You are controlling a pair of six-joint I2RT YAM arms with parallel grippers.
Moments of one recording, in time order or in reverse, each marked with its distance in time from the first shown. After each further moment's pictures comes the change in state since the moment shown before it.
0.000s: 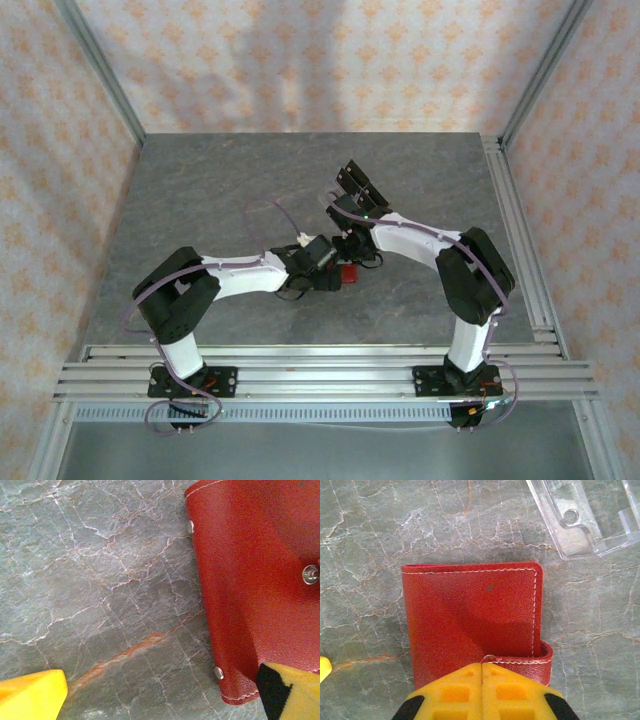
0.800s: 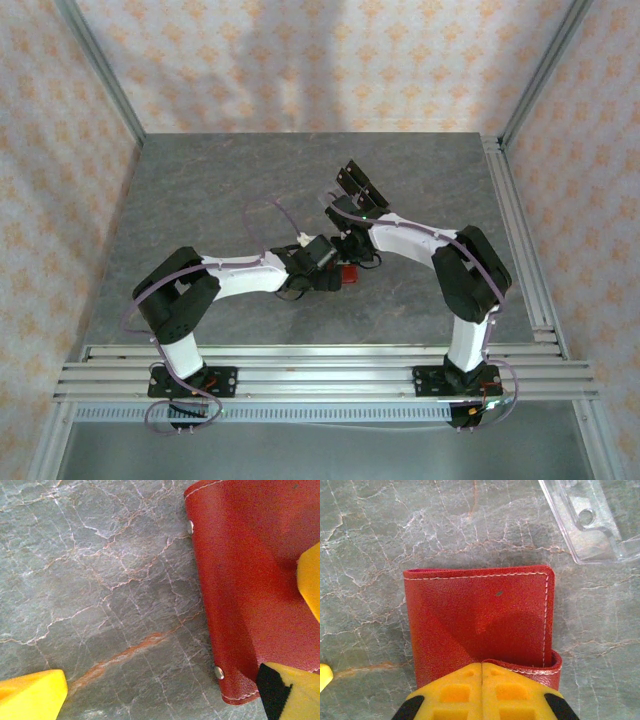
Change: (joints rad) left arm 0.000 0.000 0.000 0.000 0.000 0.000; right arm -0.002 0.025 0.000 0.029 -0.014 0.011
